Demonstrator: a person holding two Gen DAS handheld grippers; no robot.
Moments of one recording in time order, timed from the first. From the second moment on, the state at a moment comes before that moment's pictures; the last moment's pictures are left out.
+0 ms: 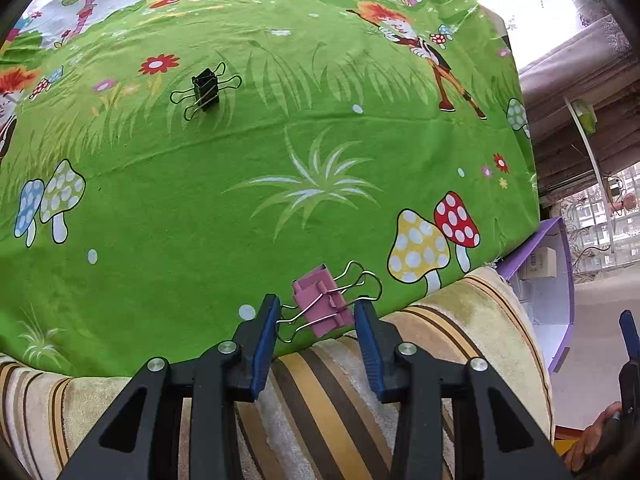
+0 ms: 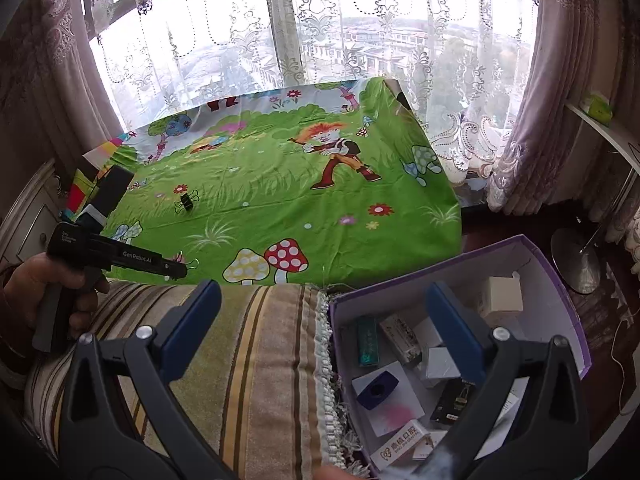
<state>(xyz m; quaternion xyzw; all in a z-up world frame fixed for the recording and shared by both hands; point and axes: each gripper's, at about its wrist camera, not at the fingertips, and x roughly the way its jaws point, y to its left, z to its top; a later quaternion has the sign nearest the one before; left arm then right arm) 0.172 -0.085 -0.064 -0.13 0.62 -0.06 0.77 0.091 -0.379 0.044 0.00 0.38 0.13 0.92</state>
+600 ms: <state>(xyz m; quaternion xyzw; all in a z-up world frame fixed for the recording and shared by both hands) 0.145 0.025 -0.017 -0.24 0.51 0.03 0.83 0.160 -0.241 0.051 -0.10 0.39 0.23 0.89</state>
